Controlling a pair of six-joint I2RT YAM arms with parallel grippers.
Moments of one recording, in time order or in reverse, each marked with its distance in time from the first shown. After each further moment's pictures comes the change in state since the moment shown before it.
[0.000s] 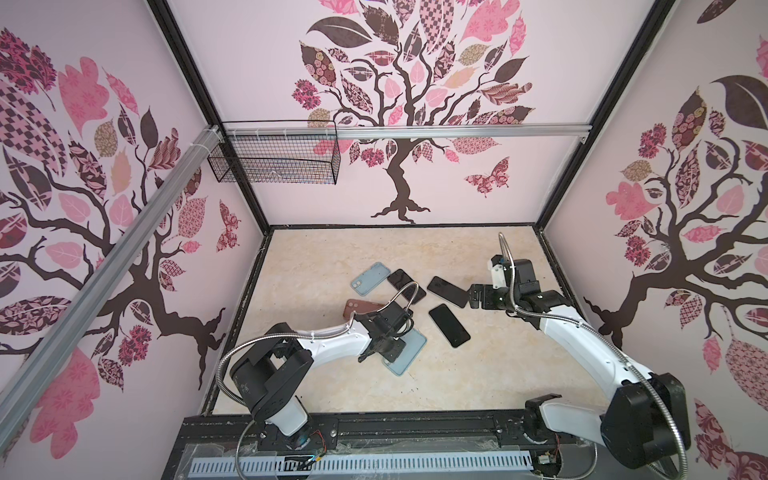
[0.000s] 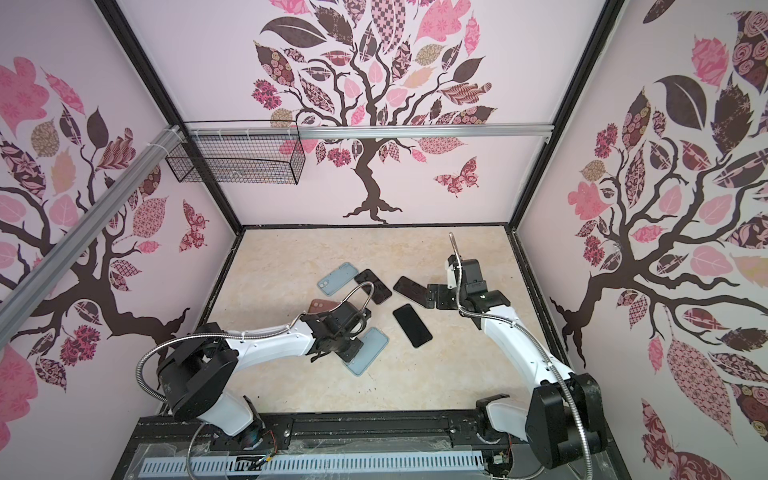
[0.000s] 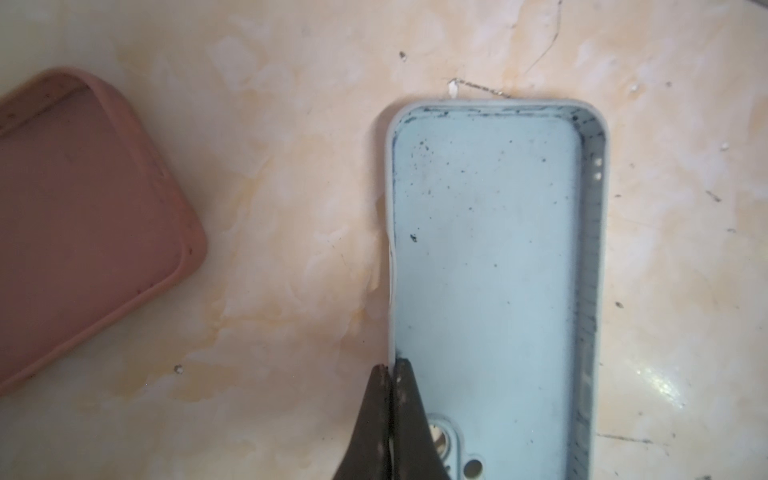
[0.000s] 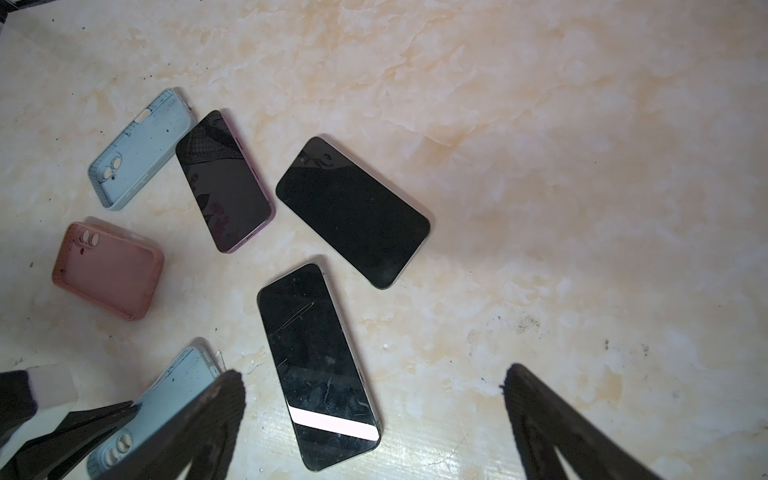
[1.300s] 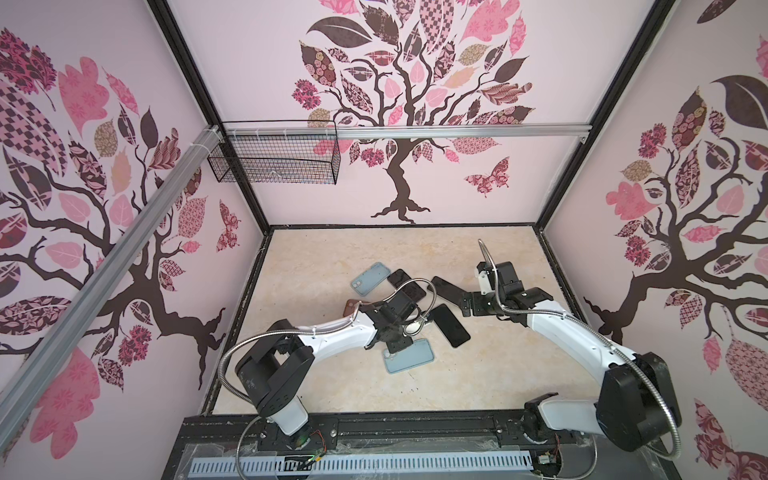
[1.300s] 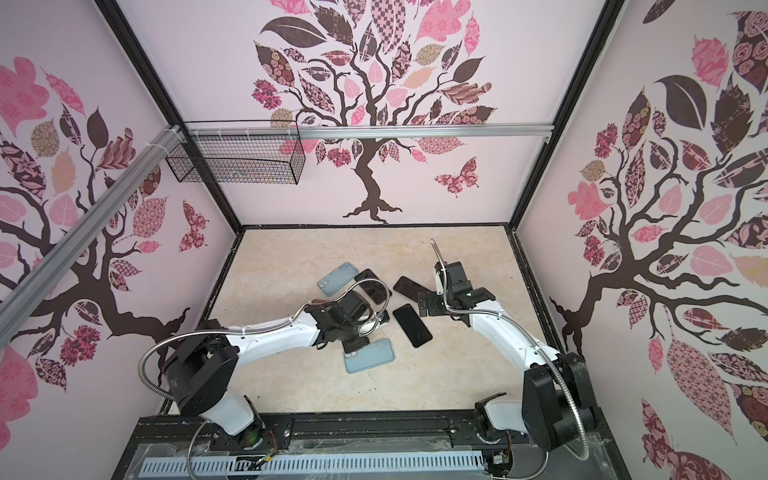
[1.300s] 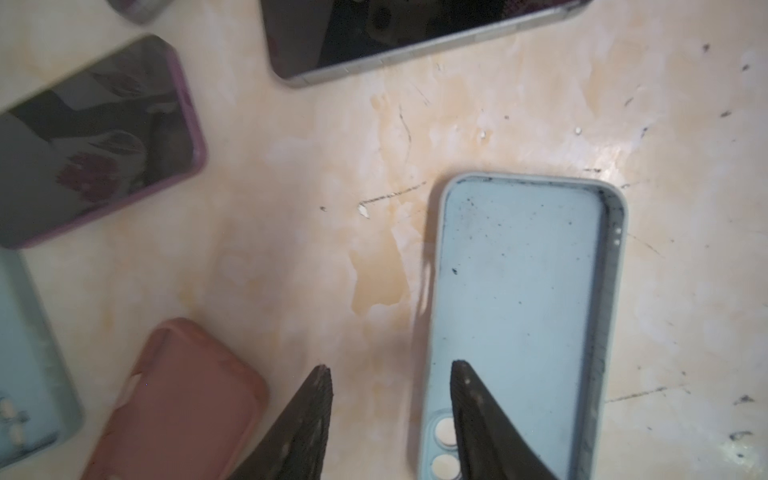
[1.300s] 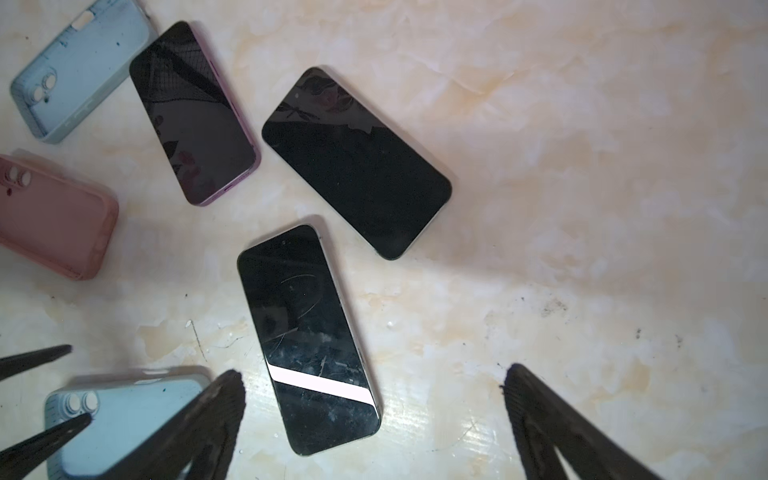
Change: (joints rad) left arm 0.008 -0.018 0.113 0.013 0.013 0.449; right arm 0.115 0.109 0.020 -0.048 0.070 -0.025
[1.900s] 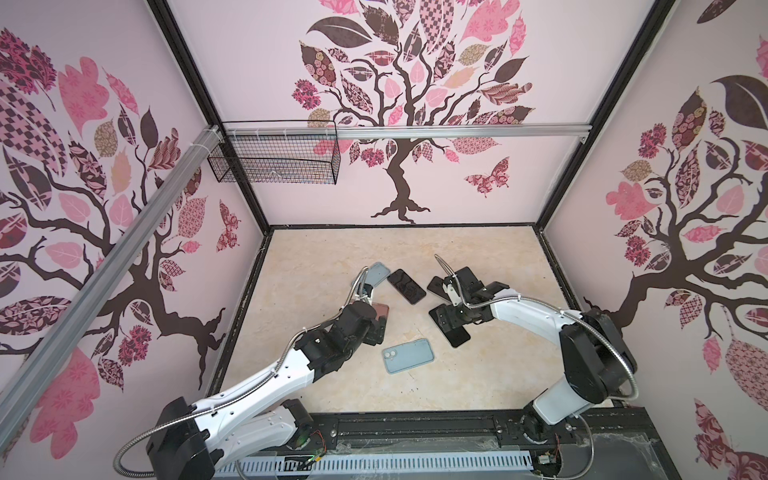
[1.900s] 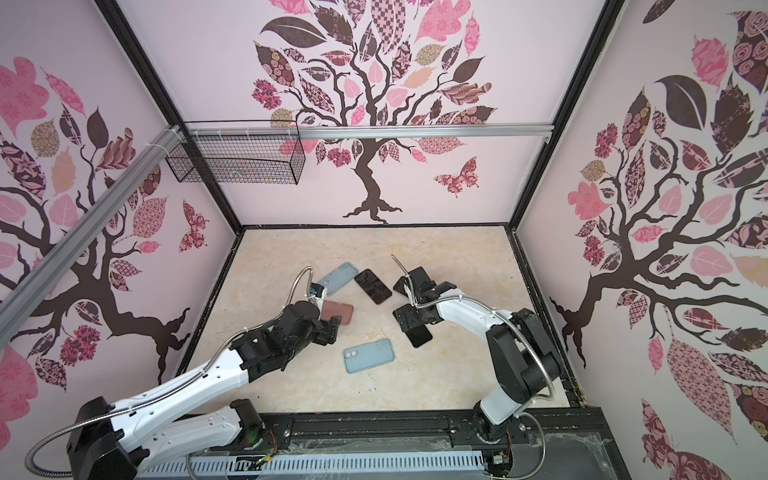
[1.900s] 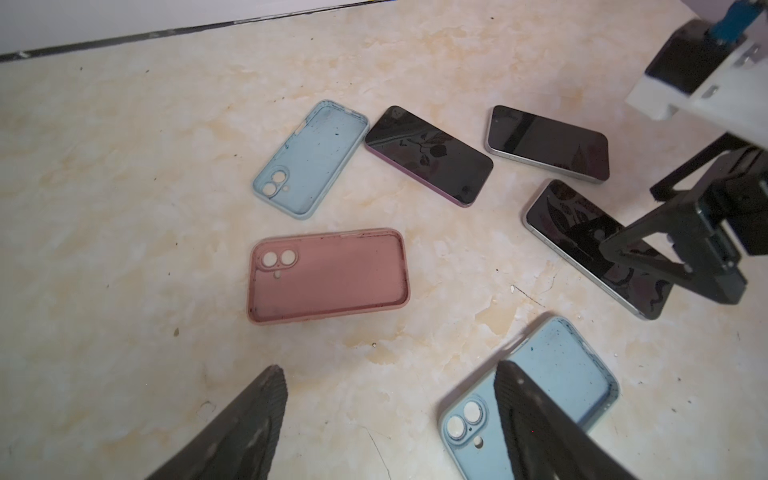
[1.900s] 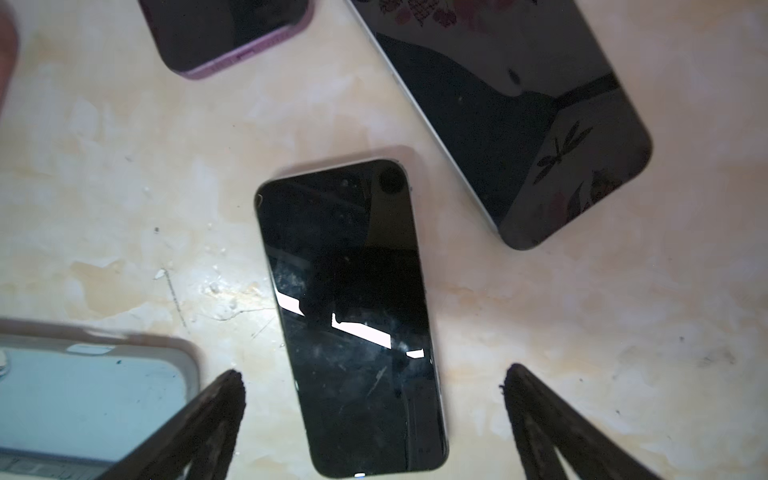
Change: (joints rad) left arm 0.014 -0.591 -0.272 -0.003 -0.380 -0.785; right arm 0.162 0.291 0.101 -0.057 0.045 -0.051
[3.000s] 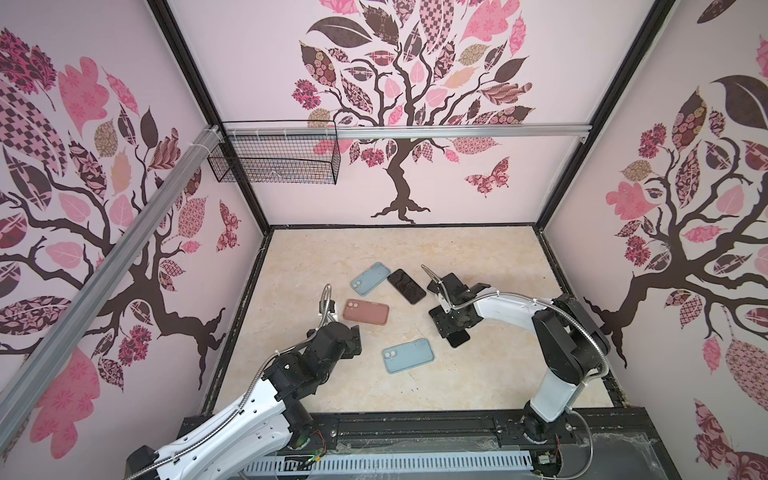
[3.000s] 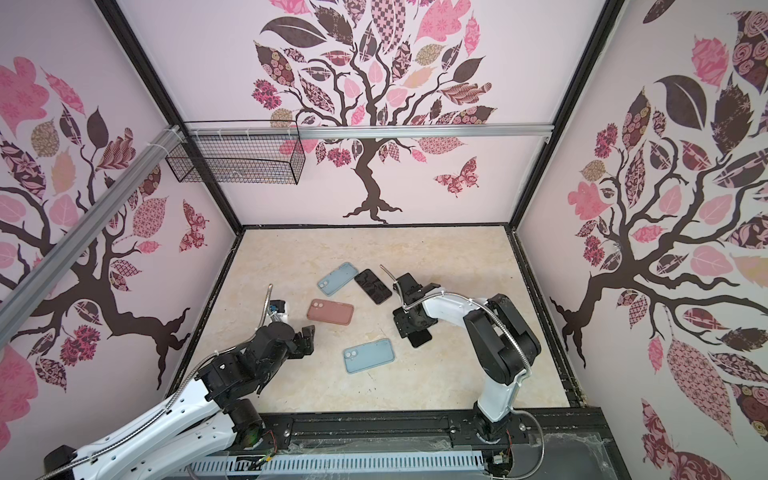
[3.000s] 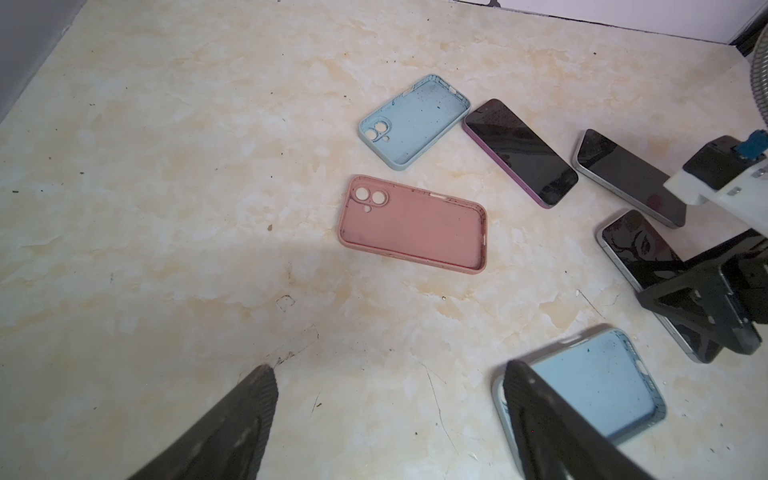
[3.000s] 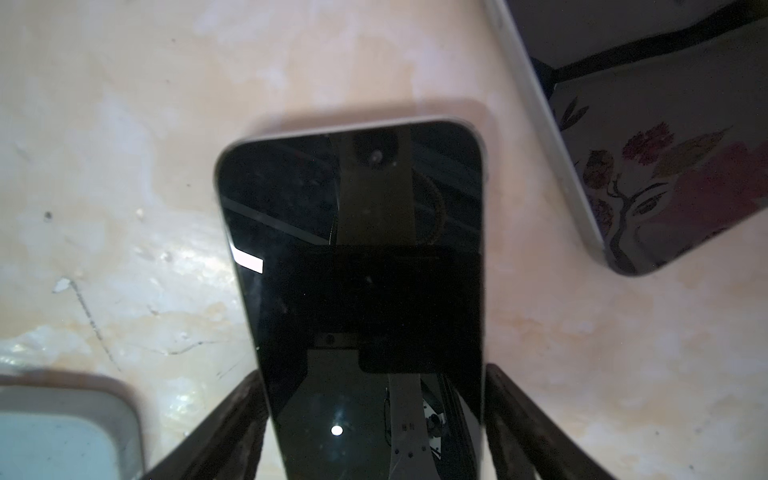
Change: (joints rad) left arm 0.026 -0.282 -0.150 -0.175 -0.100 -0.198; right arm 0.063 0.130 0.034 -0.012 0.035 -0.014
